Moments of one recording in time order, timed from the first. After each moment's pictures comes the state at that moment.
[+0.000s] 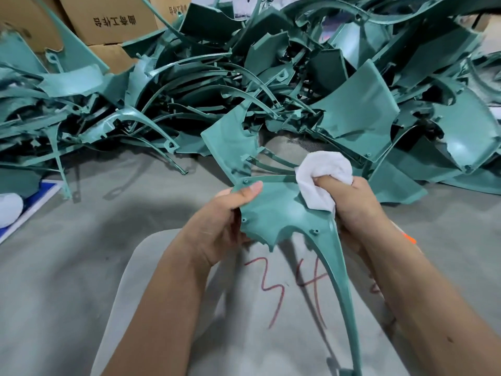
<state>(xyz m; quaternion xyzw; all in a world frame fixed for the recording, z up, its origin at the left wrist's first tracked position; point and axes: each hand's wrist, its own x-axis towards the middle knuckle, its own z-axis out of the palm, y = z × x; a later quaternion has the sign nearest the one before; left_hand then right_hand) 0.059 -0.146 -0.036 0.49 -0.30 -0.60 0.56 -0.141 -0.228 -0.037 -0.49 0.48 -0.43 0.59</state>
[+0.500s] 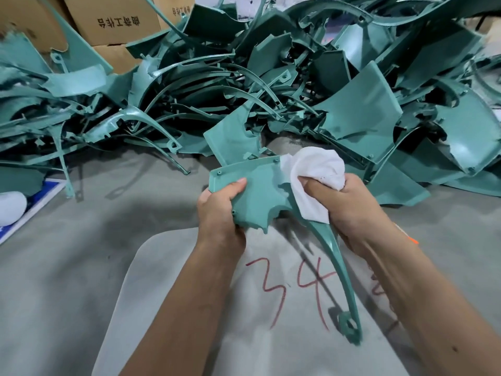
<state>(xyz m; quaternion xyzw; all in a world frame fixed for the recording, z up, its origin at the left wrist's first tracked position) 0.036 -0.158 -0.032 0.47 -0.09 -0.46 0.75 -0.136 -0.221 -0.030 -0.57 0.37 -0.41 0.60</state>
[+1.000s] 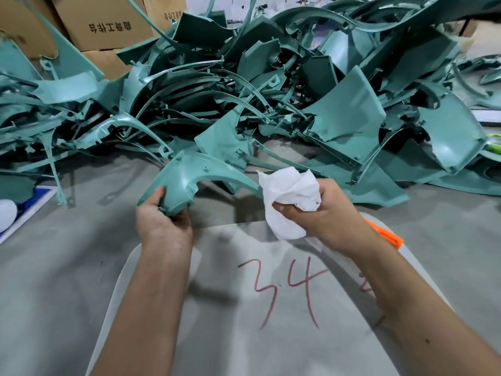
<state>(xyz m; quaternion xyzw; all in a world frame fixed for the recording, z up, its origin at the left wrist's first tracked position) 0.099 -0.149 -0.028 0.32 0.10 -0.35 0.87 -0.142 -0.216 -0.036 -0.72 0.27 -0.36 0.52</state>
